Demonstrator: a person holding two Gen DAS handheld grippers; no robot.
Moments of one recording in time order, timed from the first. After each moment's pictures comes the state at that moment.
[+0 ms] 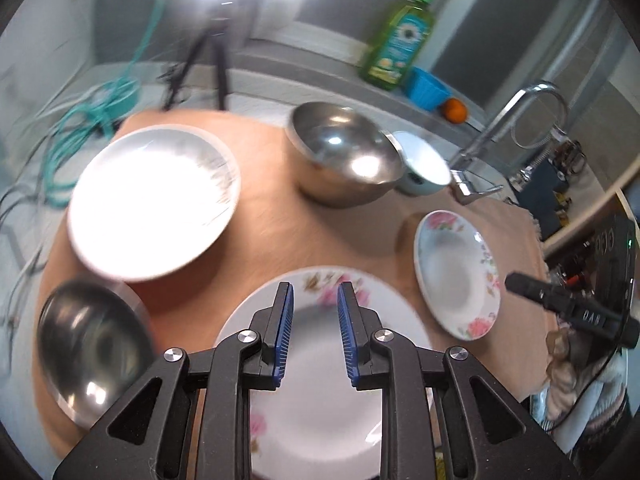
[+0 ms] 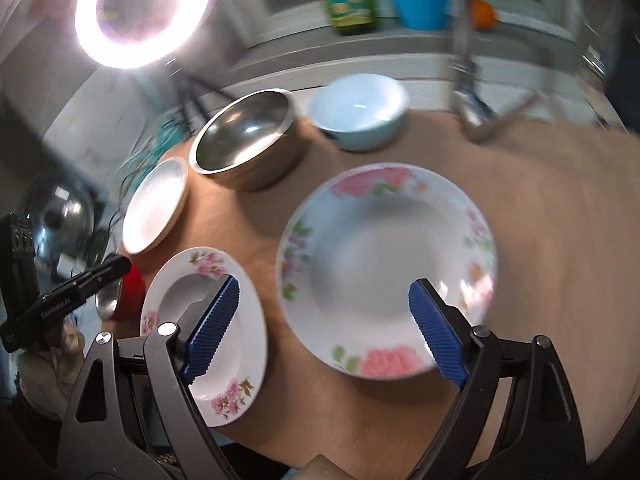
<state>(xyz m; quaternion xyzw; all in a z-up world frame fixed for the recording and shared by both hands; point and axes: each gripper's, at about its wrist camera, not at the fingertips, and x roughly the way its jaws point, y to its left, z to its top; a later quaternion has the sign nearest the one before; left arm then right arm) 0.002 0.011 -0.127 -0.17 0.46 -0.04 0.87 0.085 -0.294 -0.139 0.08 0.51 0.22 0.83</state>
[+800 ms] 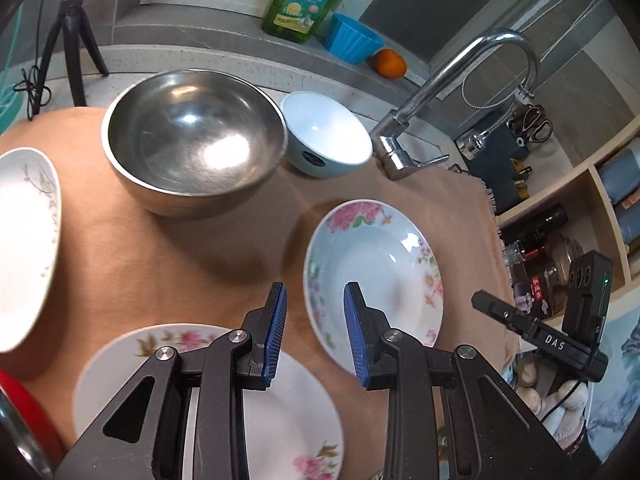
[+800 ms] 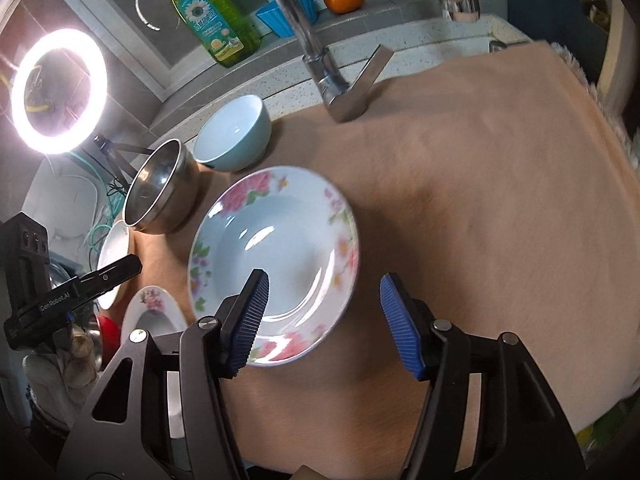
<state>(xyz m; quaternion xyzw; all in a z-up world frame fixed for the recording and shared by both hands) 0.077 -0.074 -0.143 -0.19 0.51 -0.15 0.83 0.099 -0.394 -0.162 0.15 0.51 0.15 0.83</state>
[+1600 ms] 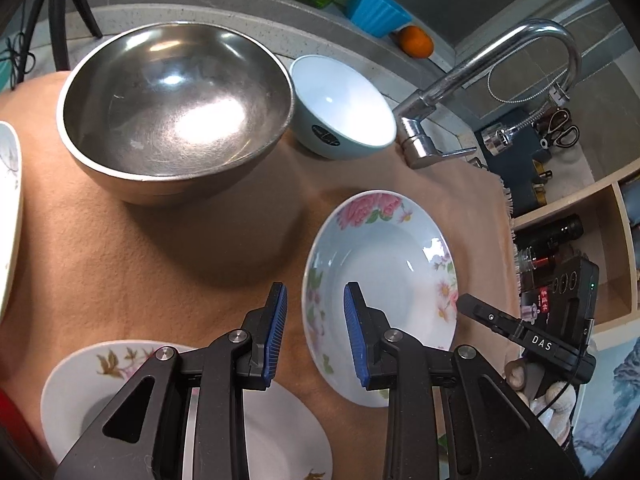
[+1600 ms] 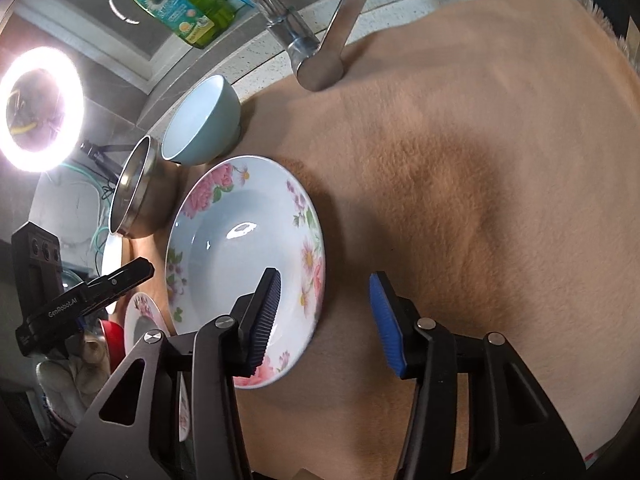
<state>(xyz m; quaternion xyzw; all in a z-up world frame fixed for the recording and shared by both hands) 0.109 -0.081 -0.174 -0.21 0.56 -0.14 0.79 0.133 -0.404 -0.210 0.20 0.56 0.16 0.78</state>
